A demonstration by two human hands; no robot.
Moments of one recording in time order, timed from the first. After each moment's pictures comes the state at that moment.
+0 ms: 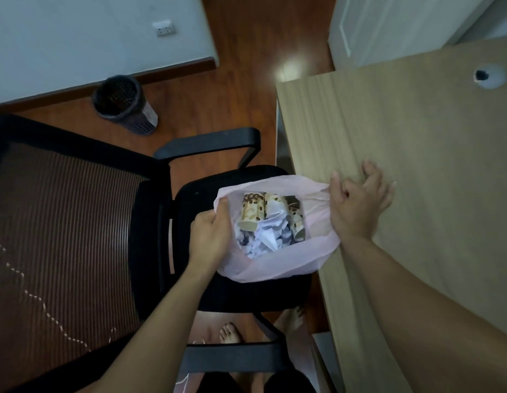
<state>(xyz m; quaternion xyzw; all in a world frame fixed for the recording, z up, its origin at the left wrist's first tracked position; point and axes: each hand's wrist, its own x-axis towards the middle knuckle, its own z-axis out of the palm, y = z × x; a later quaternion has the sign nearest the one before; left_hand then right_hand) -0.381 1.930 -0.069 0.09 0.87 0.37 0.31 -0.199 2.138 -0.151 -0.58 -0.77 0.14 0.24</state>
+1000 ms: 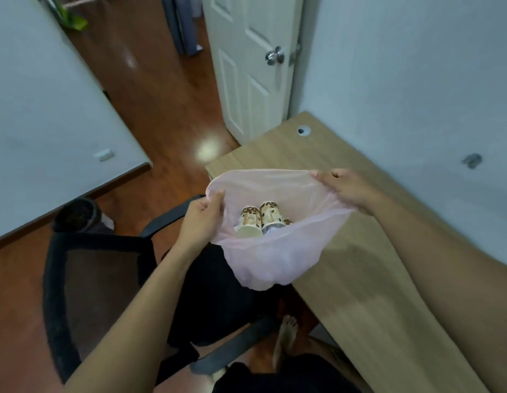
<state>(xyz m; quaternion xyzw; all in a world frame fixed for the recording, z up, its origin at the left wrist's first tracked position) -0.341 1.923 0.207 0.40 0.72 0.40 0.40 -0.026 2.082 0.204 -0.58 -0.62 0.49 0.18</state>
